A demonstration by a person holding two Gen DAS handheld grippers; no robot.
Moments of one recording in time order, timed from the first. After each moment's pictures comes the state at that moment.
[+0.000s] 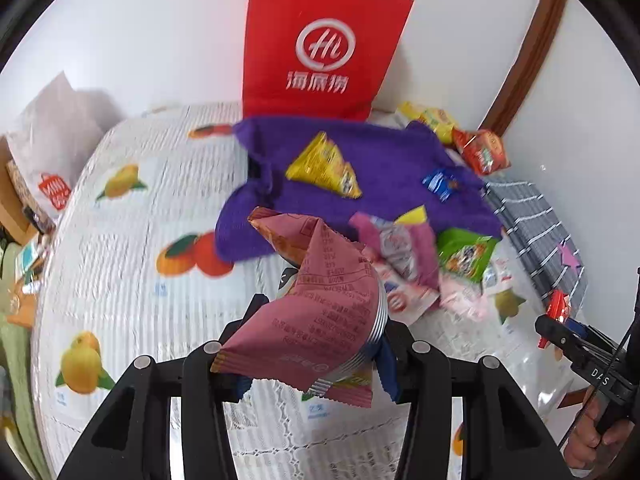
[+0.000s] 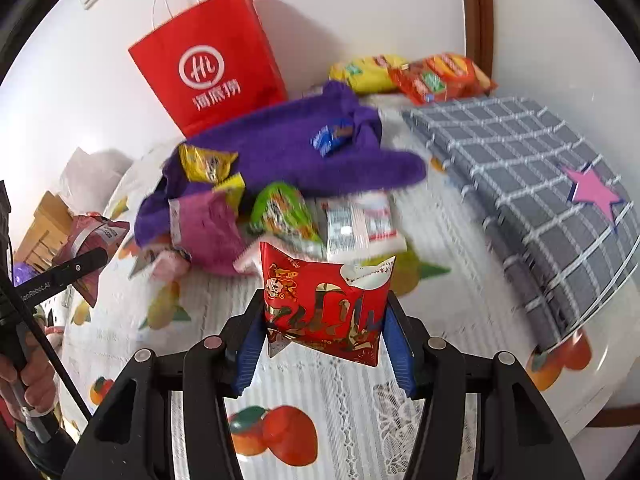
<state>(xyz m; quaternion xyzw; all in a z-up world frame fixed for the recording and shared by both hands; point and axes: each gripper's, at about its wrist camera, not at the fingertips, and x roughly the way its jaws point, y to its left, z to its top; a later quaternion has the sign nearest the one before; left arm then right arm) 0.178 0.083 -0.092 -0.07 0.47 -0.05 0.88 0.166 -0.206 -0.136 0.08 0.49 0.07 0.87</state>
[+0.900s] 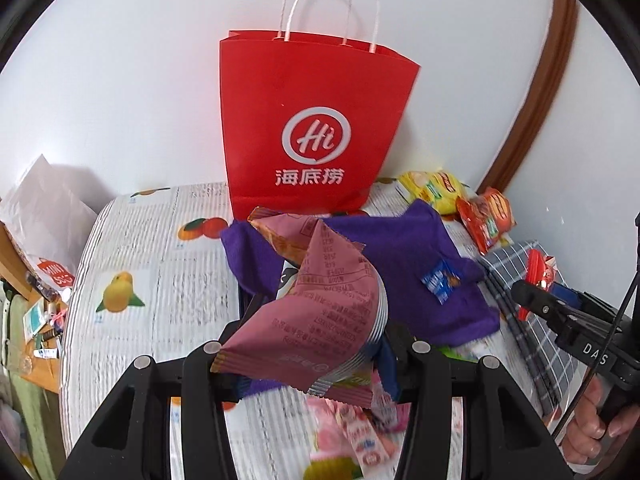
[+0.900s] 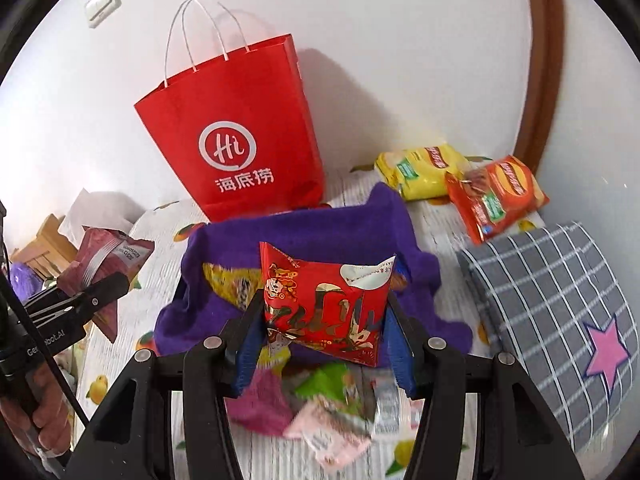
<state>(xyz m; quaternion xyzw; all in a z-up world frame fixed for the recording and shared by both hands) 0.282 0.081 -0.033 -0.05 0.43 -0.04 0.90 0.312 -0.155 -0.067 0.04 0.45 0.10 0.89</state>
